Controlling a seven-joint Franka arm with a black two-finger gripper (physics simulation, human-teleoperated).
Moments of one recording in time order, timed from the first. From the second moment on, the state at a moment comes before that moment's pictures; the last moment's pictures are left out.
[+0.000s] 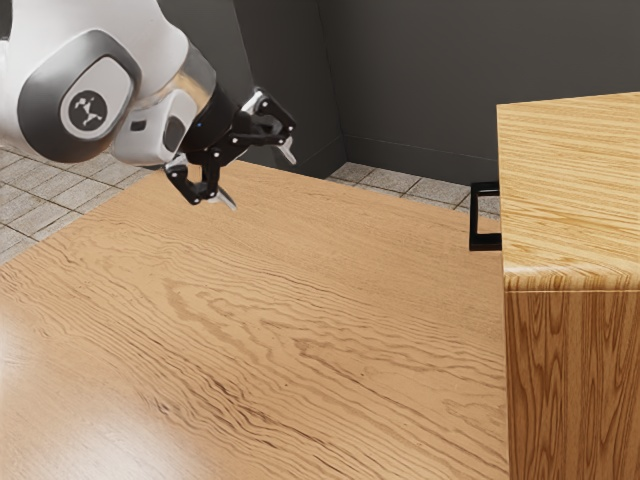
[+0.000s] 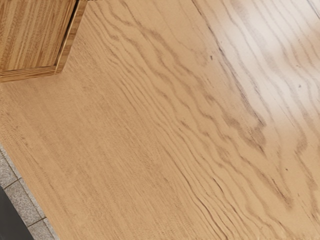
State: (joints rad) arm -0.24 -0.17 0.23 -1.71 0.04 2.03 2.14
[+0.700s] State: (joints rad) arm -0.32 -0.18 0.16 -1.81 -0.04 2.28 2.40
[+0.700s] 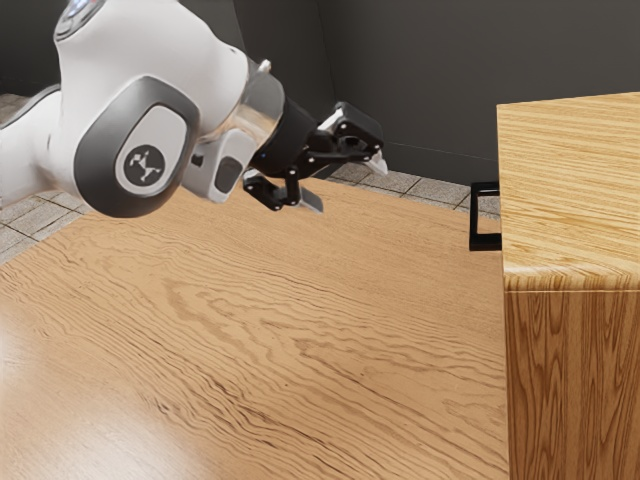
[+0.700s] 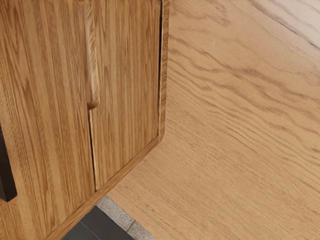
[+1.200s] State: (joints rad) arm -0.37 -0.21 0.16 -1.81 -0.07 2.32 2.48
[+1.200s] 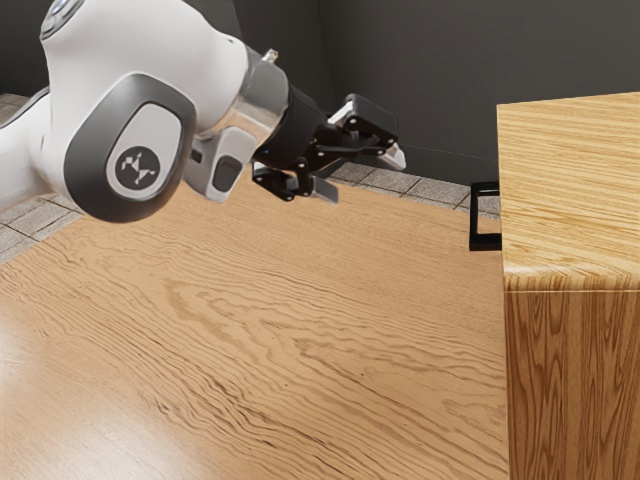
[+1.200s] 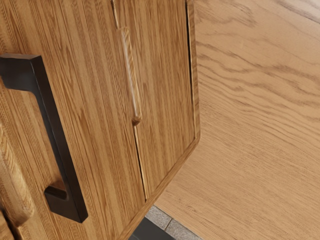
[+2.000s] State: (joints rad) arm -0.40 -0.15 0.14 -1.80 -0.11 2.36 2.52
